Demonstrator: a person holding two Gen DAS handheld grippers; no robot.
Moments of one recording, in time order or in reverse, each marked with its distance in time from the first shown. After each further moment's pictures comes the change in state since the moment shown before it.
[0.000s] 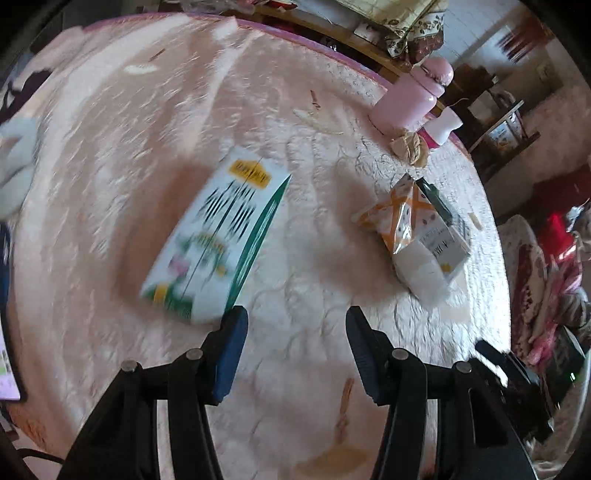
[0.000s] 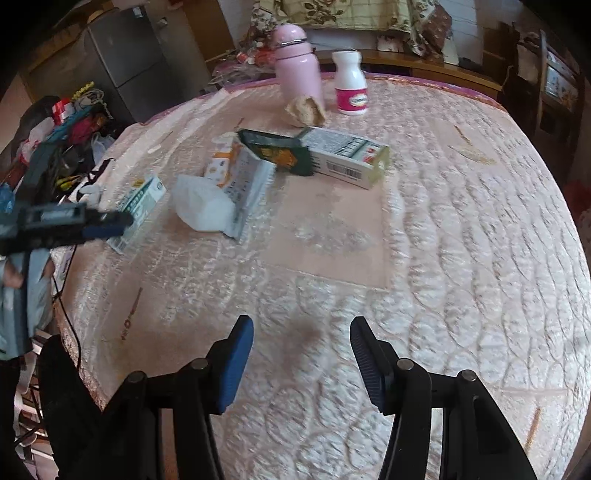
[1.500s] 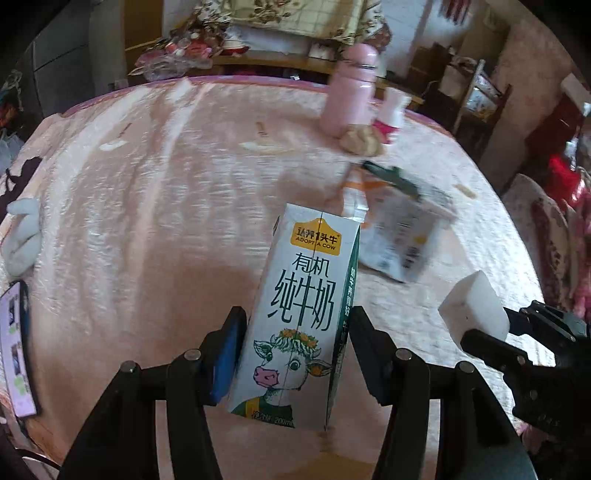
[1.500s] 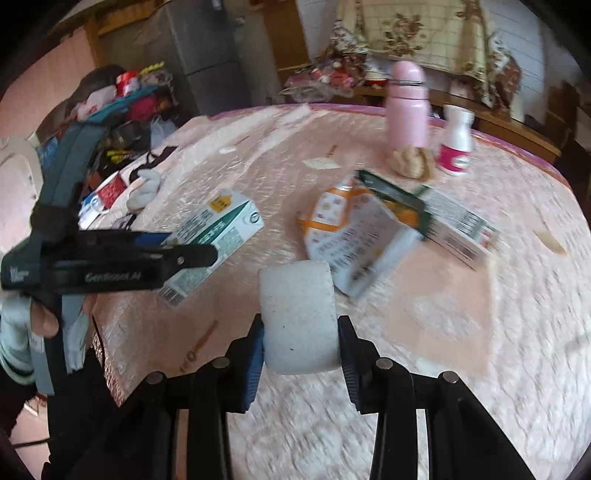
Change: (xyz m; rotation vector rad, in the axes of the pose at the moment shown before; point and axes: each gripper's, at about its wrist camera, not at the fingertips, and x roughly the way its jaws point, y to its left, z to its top) left arm 0.005 -0.073 -0.040 0.258 -0.167 0.133; right arm 0.003 0.073 0.017 -0.189 -0.101 0.108
